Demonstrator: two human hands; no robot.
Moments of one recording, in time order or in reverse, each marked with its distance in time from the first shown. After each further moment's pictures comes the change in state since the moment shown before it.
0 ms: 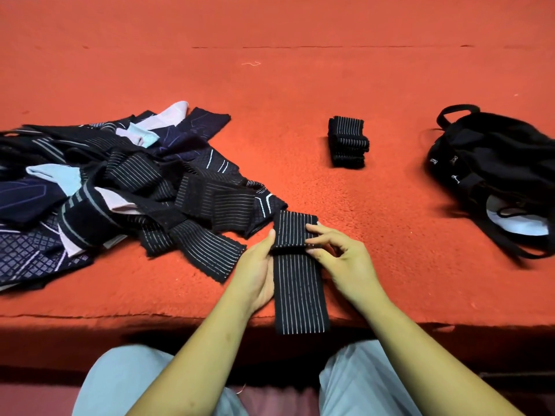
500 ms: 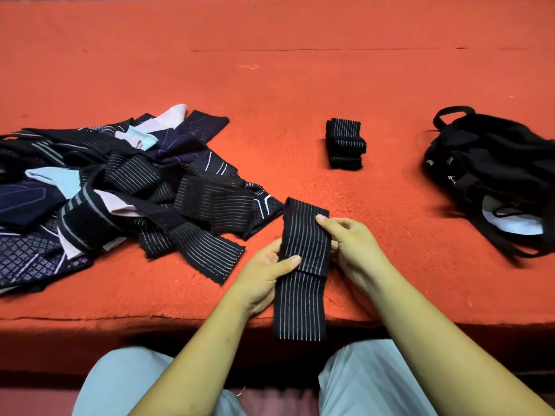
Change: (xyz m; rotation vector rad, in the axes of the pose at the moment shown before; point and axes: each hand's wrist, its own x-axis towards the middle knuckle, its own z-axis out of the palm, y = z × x) left_hand -0.010 -0.005 -0.004 0.208 -0.279 0.085; right_hand 0.032 -0.016 -0.007 0.422 0.121 0.551
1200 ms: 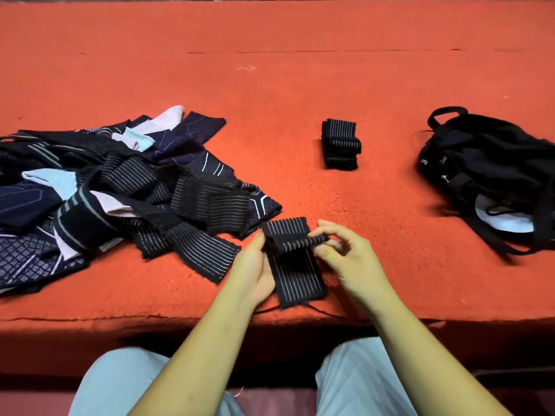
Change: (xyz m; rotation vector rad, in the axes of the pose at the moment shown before) left_hand 0.018 0.013 0.016 -0.293 0.424 -0.158; right_hand -0.046 0.005 -0.010 -0.257 -0.117 -0.403
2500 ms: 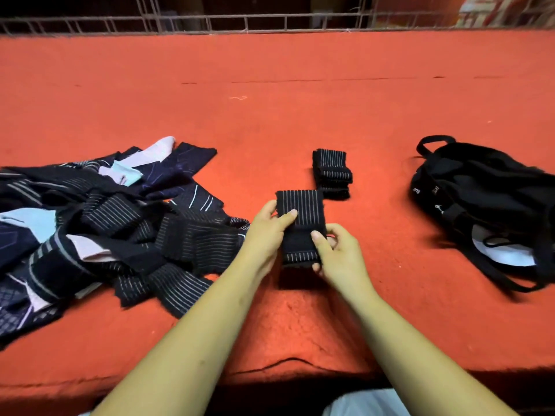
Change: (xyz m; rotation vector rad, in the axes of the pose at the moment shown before) left_hand 0.072 0.048 0.070 0.515 -0.093 0.426; right_hand 0.077 0.001 0.003 -0.002 0.229 0.050
